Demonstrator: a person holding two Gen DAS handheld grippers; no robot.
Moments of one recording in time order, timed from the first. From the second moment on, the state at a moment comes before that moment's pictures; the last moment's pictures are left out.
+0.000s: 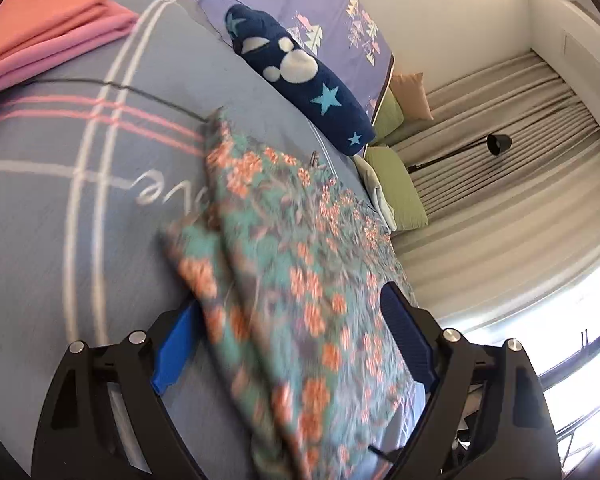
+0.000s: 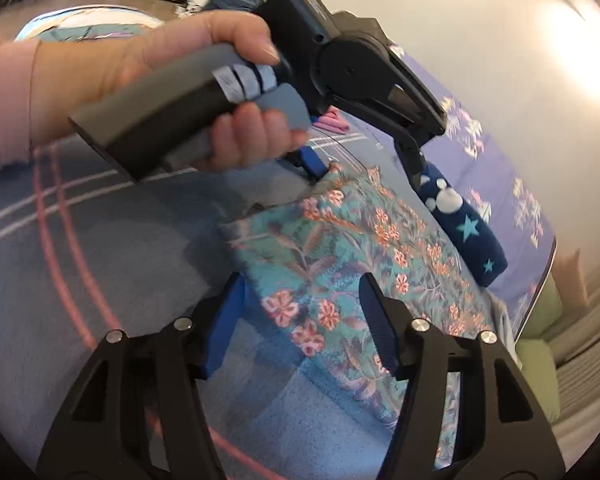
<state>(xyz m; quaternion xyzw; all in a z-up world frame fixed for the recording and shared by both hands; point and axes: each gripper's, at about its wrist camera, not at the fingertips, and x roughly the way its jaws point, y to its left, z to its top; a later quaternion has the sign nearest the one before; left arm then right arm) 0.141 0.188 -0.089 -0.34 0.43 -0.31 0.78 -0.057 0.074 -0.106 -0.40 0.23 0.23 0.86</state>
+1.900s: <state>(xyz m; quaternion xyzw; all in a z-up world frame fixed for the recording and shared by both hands) 0.210 -0.072 0.004 -0.20 0.47 -0.28 0.82 0.019 -0.242 -0.035 0.16 0.25 0.19 0.94</state>
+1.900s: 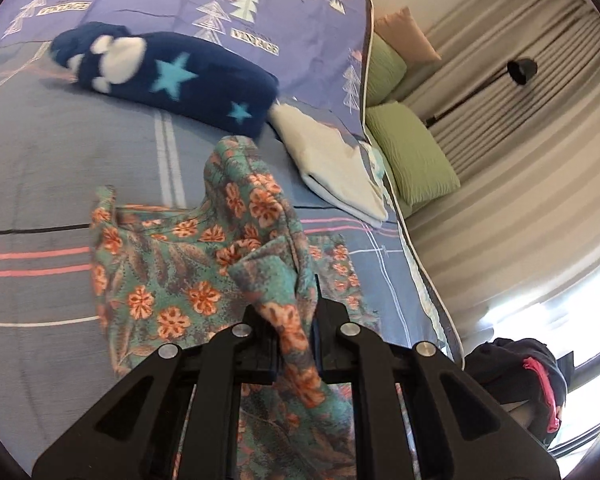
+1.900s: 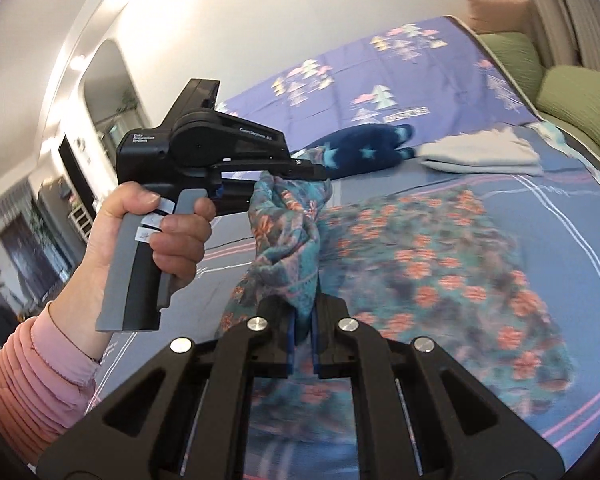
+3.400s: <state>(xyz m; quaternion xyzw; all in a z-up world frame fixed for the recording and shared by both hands) 0.138 -0.229 0.017 0.05 0.41 -0.31 0.86 -0.028 -0.386 -0.101 0.31 0.31 0.12 0.89</state>
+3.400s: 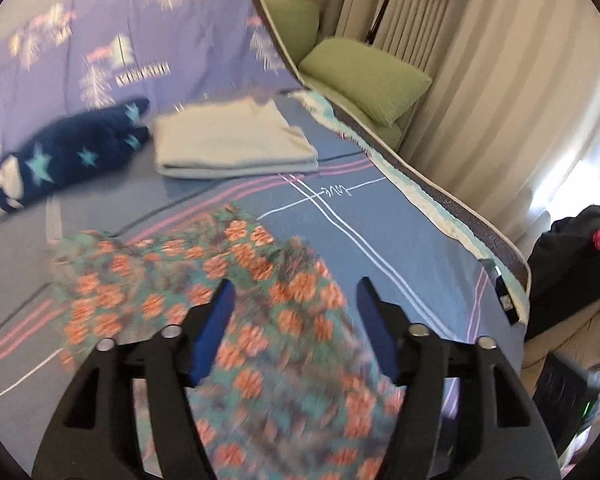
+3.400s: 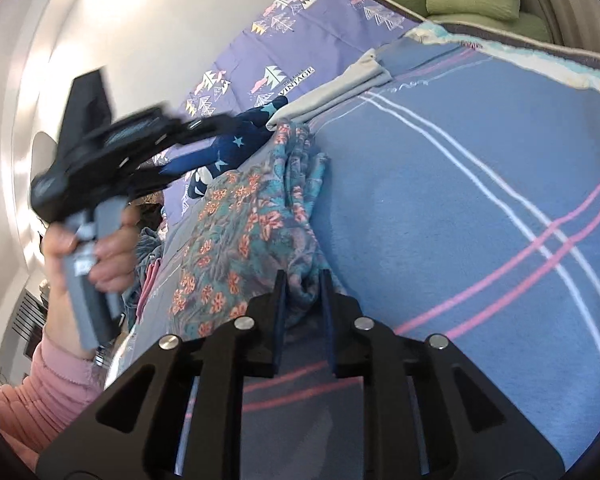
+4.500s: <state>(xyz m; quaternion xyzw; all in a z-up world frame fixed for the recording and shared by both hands) -0.029 -0.108 -0.058 0.15 0.37 -0.19 0.90 -0.011 -0.381 -0.102 0.28 0.37 0.06 0.89</state>
